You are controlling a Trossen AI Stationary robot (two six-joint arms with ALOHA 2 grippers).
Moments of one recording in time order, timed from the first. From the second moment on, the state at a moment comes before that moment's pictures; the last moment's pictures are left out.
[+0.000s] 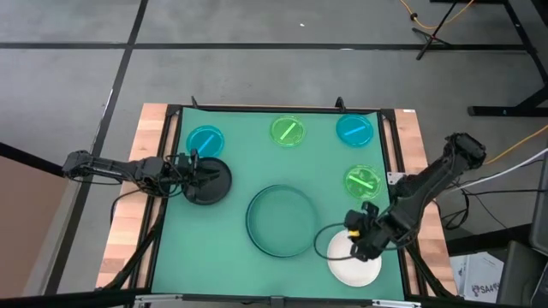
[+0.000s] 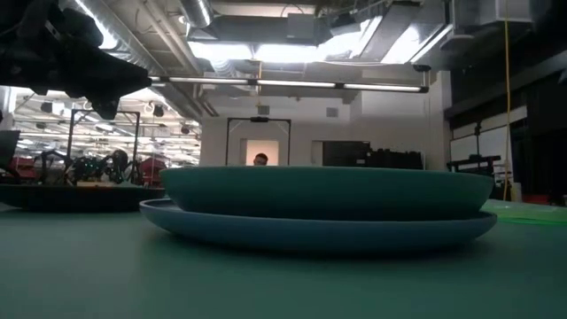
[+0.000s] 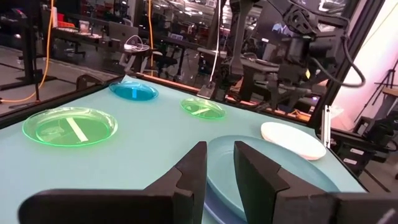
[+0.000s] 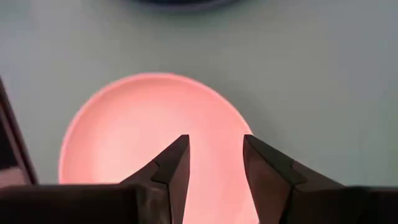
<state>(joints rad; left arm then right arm) -0.11 0.16 0.01 0.15 -0.26 -0.26 0.80 1.36 0.90 -0.83 0.19 1.13</state>
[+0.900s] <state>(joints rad) -0.11 0.16 0.01 0.15 -0.27 -0.26 0.81 1.59 0.85 -0.83 0.09 1.03</state>
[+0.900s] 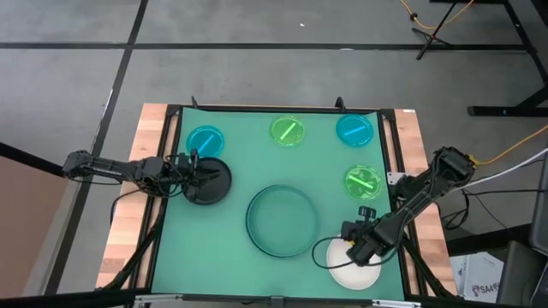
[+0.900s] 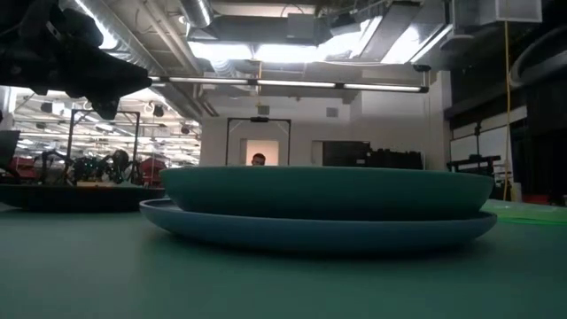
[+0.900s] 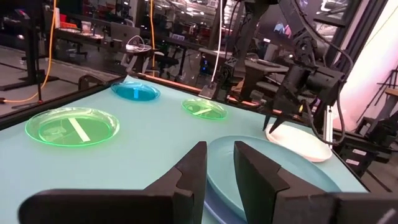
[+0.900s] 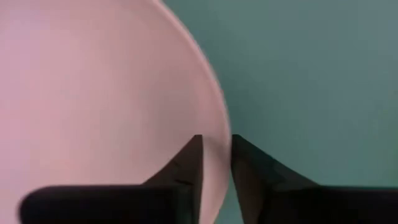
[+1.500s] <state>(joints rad) -0.11 0.16 0.01 0.15 -0.27 -0.26 0.77 1.49 0.83 -0.75 0.06 1.15</state>
